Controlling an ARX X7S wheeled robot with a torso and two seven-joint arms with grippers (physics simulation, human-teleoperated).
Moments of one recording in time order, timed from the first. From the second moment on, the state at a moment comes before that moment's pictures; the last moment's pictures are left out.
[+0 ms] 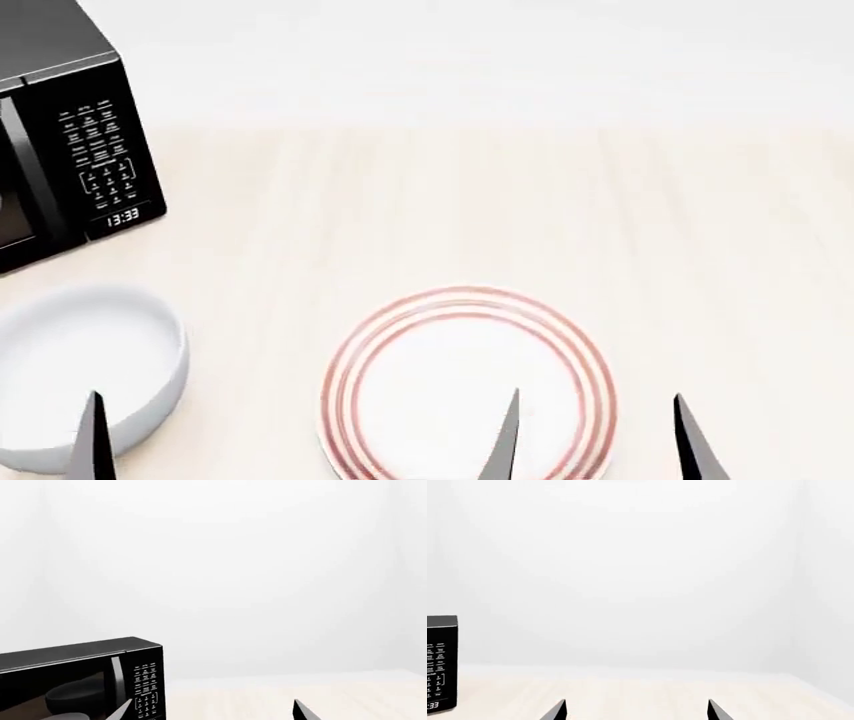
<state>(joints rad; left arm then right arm) 0.21 -0.19 0.09 0.80 -0.07 -0.23 -0.18 -0.15 0.17 -0.16 -0.76 0.02 0.29 0.25</state>
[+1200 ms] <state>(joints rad) -0.22 -0.58 -0.02 0.88 -0.68 -0.72 -0.52 -0.14 0.21 -0.21 -0.71 0.04 0.27 0.29</state>
